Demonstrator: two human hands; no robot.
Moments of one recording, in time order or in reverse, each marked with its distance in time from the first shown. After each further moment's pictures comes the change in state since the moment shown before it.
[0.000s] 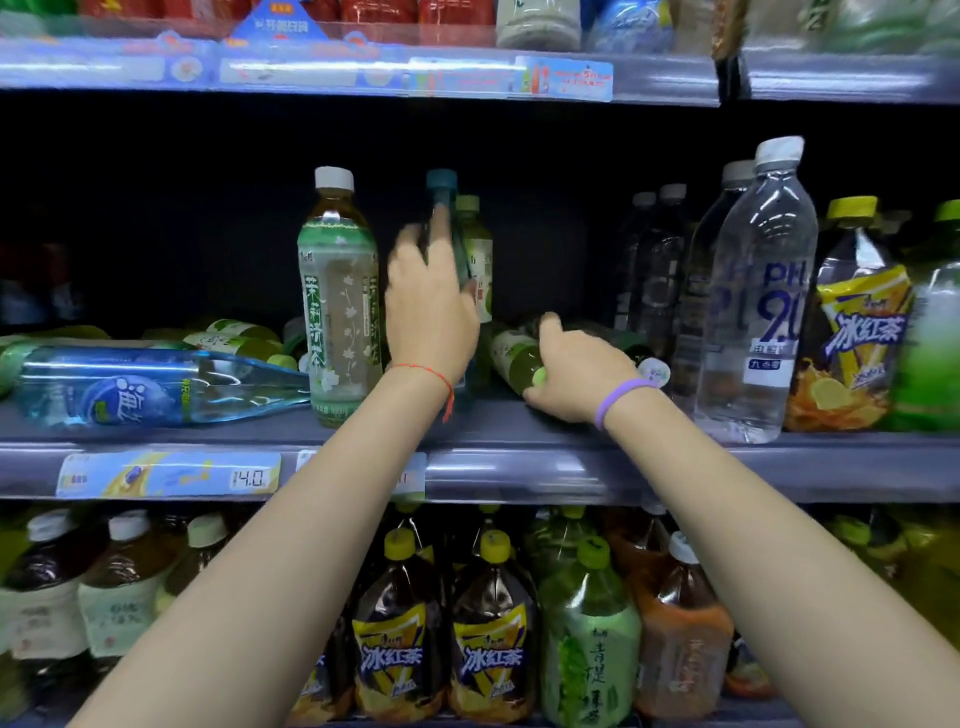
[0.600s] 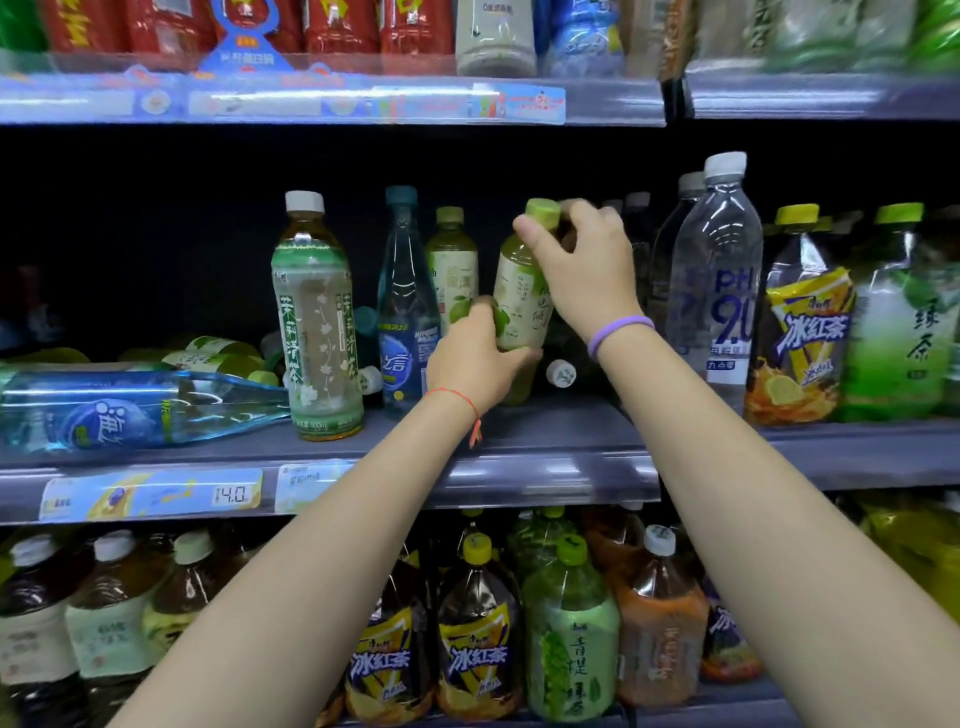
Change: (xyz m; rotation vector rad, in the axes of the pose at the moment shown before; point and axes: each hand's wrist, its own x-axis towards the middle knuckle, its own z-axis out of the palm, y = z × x) left_hand -0.024 0.038 0.017 -0.254 -0.454 -0.111; right_hand 0.025 0.016 -0.060 0.724 0.665 0.057
